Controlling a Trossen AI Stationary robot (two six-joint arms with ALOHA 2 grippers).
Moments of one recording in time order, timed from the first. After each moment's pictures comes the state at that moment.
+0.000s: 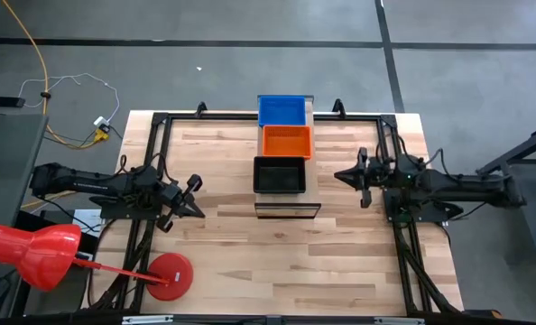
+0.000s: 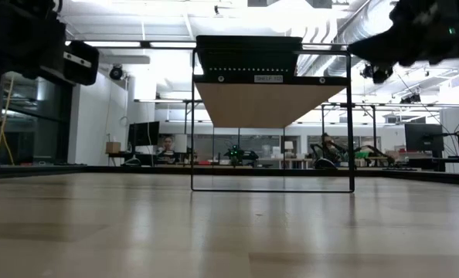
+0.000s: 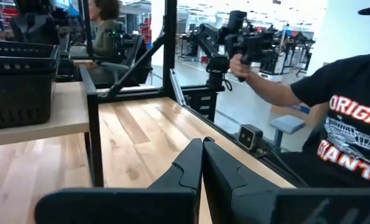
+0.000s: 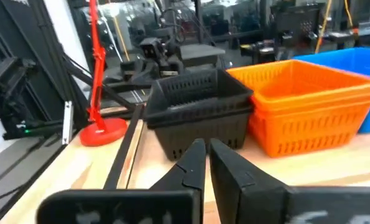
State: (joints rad) left arm 0.09 0.37 0.01 0.34 0.47 -0.05; right arm -0.13 0.40 0.20 0.19 -0.08 0.12
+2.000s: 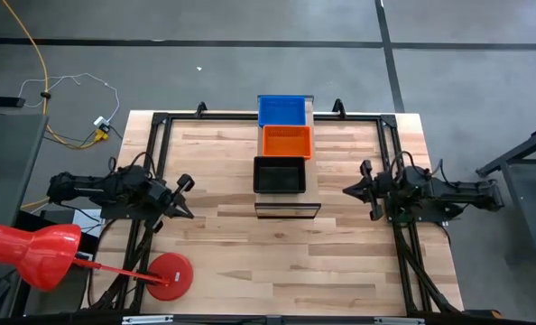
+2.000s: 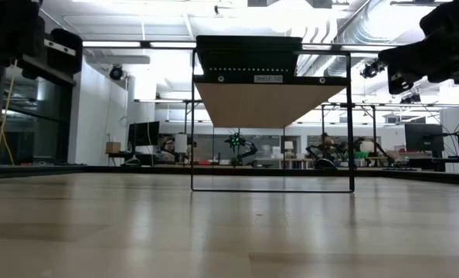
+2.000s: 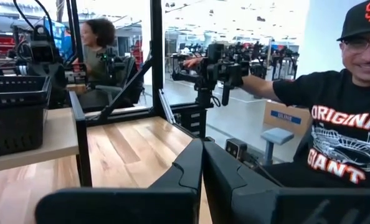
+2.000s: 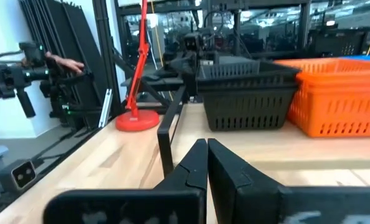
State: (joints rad) left arm 0.06 0.00 0.01 0.07 0.49 -0.05; right arm -0.02 0.00 0.01 0.05 -0.12 0.04
